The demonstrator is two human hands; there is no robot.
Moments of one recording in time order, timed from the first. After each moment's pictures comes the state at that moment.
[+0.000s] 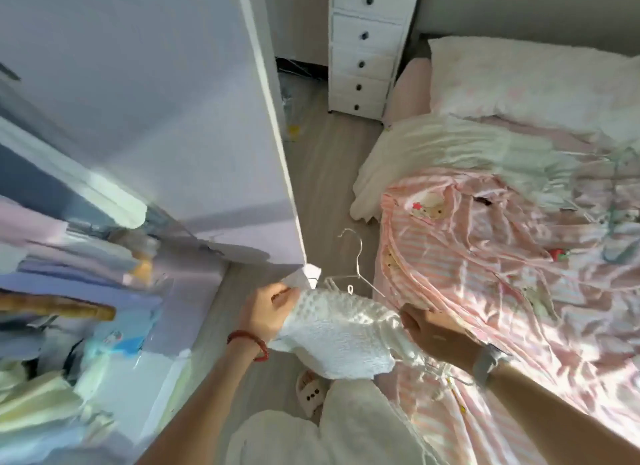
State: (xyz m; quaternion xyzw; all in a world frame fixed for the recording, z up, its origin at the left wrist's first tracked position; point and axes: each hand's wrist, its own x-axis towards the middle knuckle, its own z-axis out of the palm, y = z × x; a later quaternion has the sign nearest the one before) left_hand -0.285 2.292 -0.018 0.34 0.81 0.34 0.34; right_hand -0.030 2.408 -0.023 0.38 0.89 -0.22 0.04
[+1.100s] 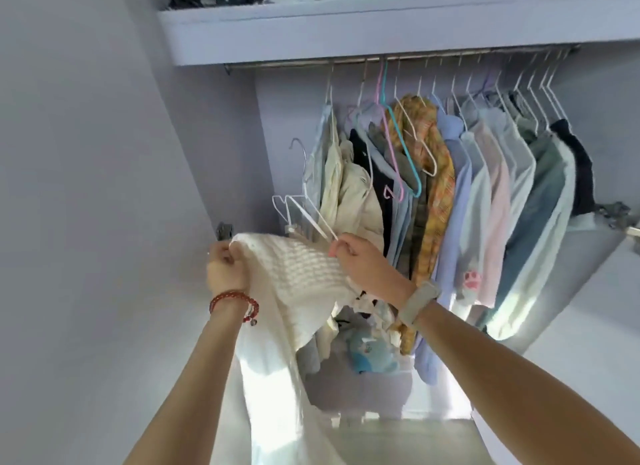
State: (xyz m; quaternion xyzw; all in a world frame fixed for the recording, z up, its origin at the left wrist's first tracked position) left_hand -0.468 1.825 0.170 -0.33 0.73 0.50 -0.32; right_hand -0.514 2.018 0.187 -0.23 0.83 -0.50 0.06
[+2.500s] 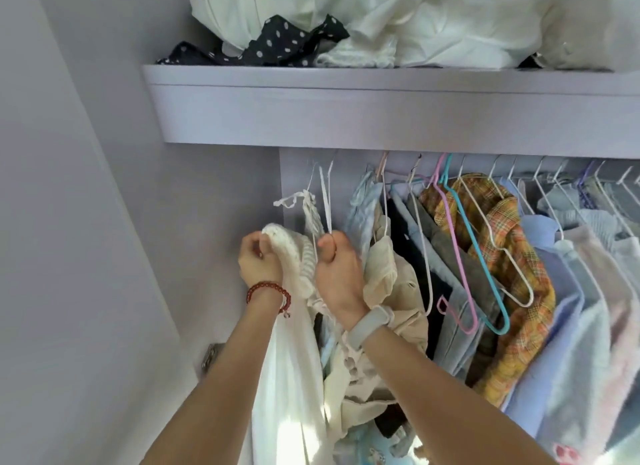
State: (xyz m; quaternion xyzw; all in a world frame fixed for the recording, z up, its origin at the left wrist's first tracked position) left_hand -0.703 1.768 0.205 -0.28 0.62 0.61 -0.41; right_hand -0.692 1.874 0.229 -0.15 0.83 -0.51 -0.17
